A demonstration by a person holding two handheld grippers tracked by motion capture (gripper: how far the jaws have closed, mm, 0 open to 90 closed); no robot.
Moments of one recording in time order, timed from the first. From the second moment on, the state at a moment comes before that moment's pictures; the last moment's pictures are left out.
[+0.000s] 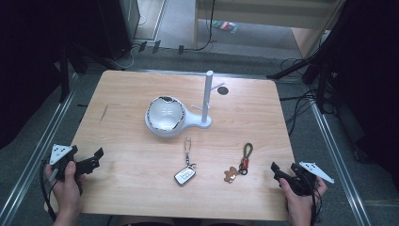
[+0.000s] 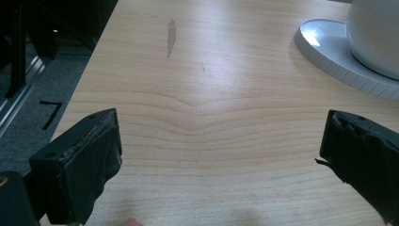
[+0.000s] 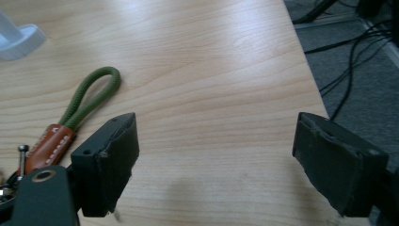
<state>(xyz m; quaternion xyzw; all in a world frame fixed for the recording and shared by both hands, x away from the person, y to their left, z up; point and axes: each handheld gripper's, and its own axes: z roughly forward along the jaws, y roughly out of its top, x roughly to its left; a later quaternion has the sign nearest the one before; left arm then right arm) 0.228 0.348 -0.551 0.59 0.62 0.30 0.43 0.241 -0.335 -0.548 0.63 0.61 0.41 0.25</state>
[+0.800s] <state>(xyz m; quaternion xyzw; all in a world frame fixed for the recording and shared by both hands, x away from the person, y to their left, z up) 0.225 0.351 -0.551 0.58 0.62 0.30 0.44 0.252 -0.292 -0.514 0.60 0.70 0.29 0.26</state>
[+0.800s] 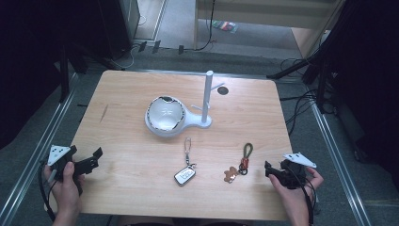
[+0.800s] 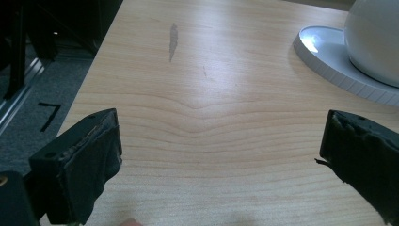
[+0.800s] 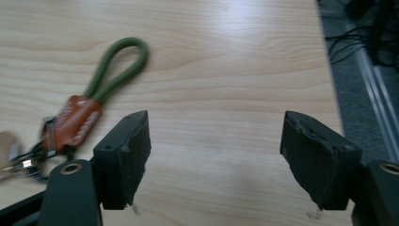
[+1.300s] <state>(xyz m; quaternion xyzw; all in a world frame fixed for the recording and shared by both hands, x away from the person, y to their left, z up) 0.226 0.351 -0.551 0.58 0.62 0.30 0.44 0.275 -0.251 -0.501 0.56 0.78 0.20 0.21</state>
